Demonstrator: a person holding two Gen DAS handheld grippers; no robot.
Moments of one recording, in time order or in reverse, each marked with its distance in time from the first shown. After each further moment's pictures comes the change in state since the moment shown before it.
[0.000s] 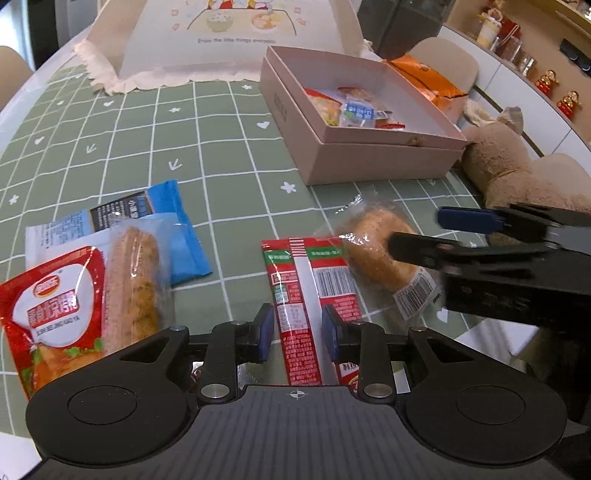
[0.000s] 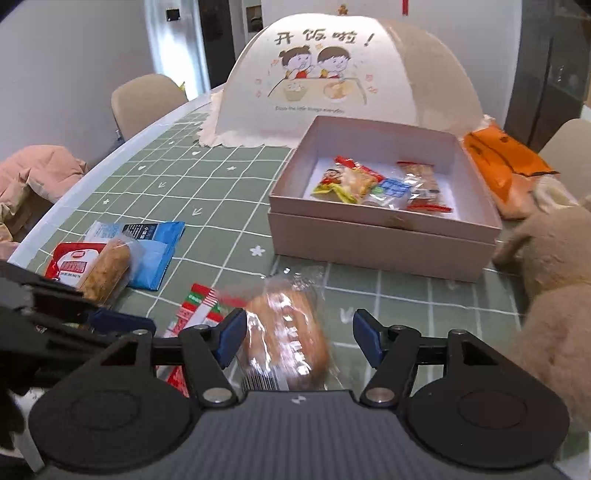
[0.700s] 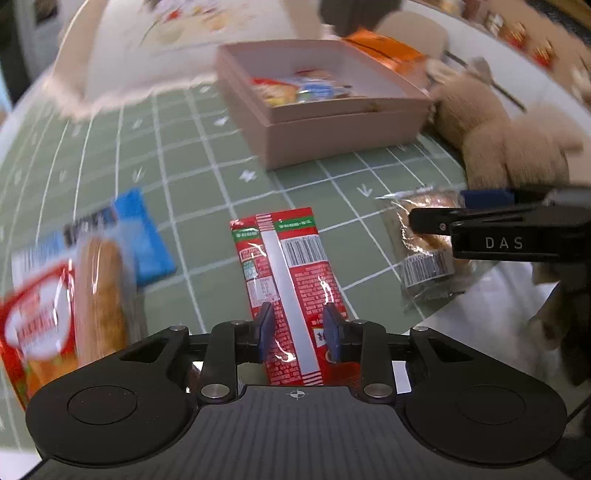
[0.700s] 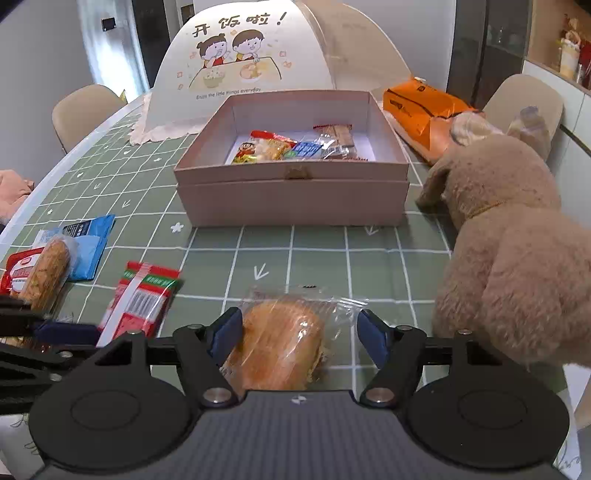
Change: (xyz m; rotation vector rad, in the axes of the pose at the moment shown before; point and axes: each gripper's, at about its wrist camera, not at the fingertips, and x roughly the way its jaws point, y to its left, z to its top) left arm 0.008 -0.033 -0.012 0.199 0.006 0.034; right arm -0.012 -0.043 -0.033 0.150 0.031 -0.137
